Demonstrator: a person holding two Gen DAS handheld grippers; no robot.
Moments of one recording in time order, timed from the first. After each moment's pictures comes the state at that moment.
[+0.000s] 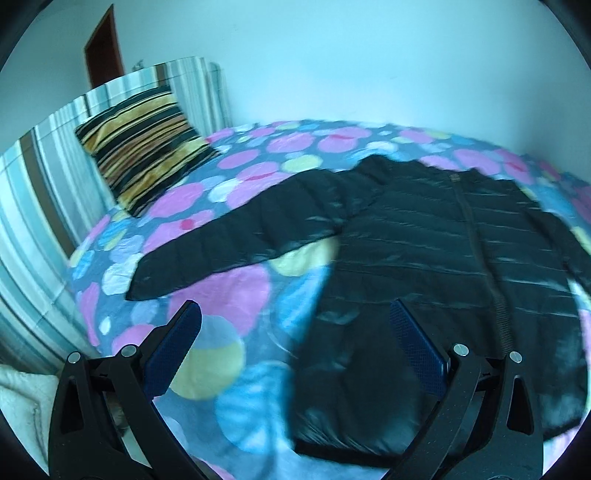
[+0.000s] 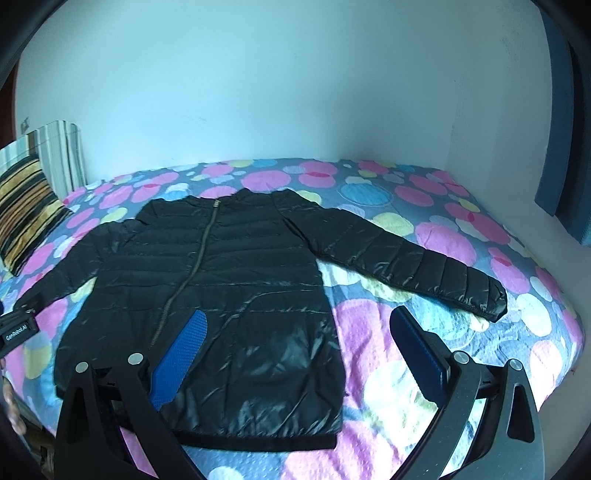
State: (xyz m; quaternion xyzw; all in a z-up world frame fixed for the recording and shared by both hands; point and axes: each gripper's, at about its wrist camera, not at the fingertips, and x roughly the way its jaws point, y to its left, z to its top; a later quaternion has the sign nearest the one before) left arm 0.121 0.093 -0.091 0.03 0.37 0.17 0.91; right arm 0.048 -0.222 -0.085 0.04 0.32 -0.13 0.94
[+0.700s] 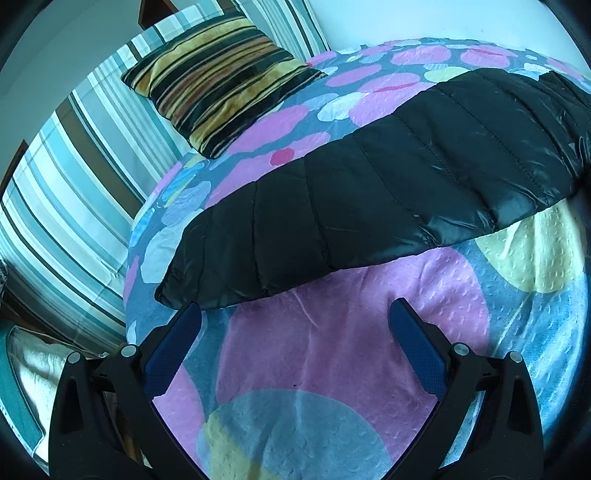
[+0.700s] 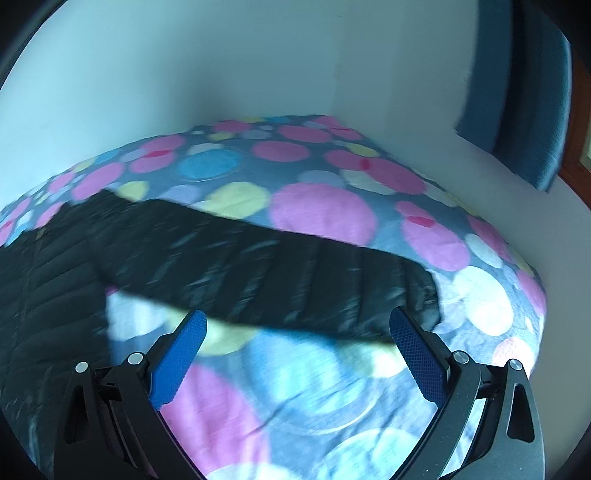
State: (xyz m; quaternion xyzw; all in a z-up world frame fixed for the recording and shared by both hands) left arm 0.223 0.222 -0.204 0.08 0.45 0.37 0.80; right arm 0.117 -0.430 -0.142 0.10 0.37 -0.36 0.85
